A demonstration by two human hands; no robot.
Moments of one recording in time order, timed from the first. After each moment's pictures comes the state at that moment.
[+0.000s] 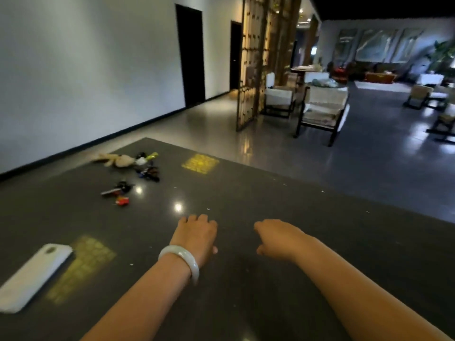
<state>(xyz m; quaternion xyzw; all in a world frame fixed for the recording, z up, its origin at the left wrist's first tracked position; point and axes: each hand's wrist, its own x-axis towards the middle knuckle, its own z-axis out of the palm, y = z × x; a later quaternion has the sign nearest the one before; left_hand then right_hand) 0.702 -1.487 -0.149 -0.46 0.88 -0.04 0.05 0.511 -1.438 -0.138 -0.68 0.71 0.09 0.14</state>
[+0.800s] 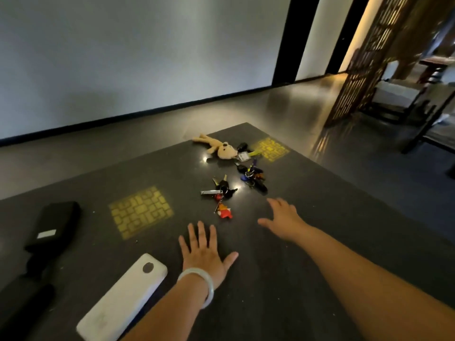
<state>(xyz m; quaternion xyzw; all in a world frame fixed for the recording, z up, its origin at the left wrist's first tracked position) 0.911 -1.702 -0.307 -0.74 0.66 0.14 0.05 0.718 -1.783 -0.229 -0.71 0.68 0.02 0.19</state>
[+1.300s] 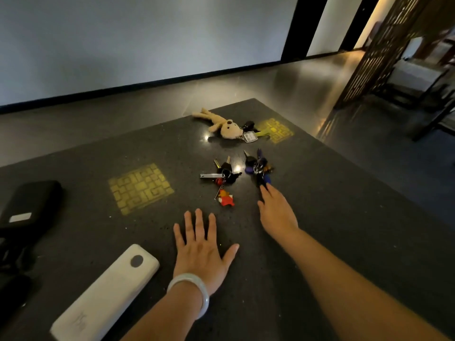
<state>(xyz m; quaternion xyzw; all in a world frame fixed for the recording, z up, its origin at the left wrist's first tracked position) 0.912 -1.696 -0.331 -0.74 0.66 0.08 -0.02 0.740 -1.807 -0.297 -0.73 0.67 -0.06 0.11</state>
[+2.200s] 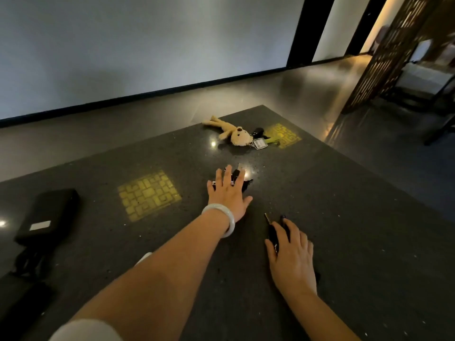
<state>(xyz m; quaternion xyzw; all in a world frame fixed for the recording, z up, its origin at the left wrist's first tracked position) 0.913 -1.831 -0.290 -0.69 0.71 0.13 -0.08 0.746 -1.716 -0.320 -0.69 0.71 -0.10 0.03</state>
